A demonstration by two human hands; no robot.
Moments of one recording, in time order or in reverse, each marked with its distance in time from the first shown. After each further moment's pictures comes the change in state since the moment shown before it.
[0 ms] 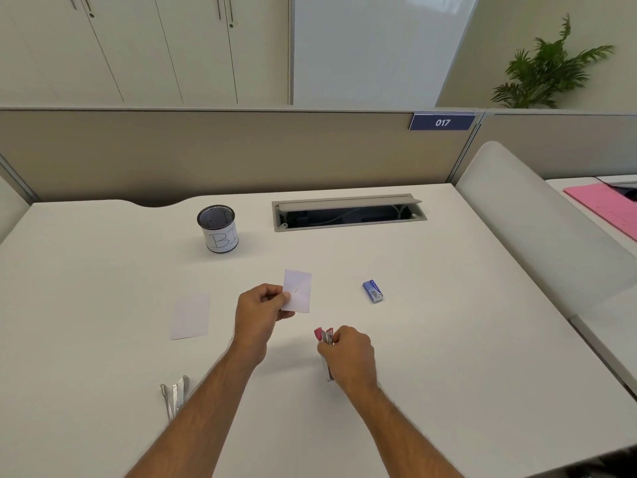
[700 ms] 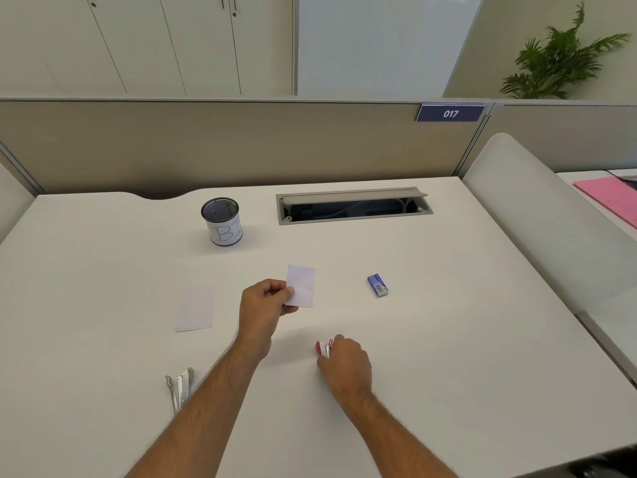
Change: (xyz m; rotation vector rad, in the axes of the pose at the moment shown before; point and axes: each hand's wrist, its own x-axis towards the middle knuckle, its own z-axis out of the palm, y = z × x) left_hand 0.003 -0.005 -0.002 -0.007 0.011 -0.025; right_hand 0.000 0.019 0.039 -0.295 -0.046 -0.057
